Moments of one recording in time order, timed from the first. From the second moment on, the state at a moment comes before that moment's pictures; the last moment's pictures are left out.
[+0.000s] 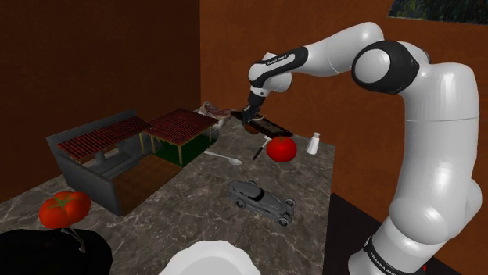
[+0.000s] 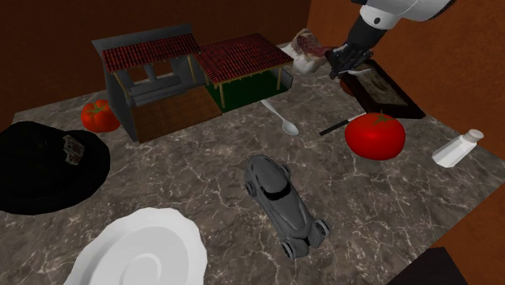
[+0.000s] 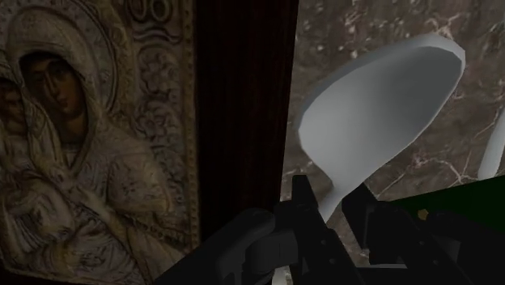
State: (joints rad) arm -0.21 0.44 0.06 -1.66 0.23 2.25 -0.49
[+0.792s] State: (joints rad) arm -0.21 0.52 0.07 -1.71 0.25 2.37 -0.52
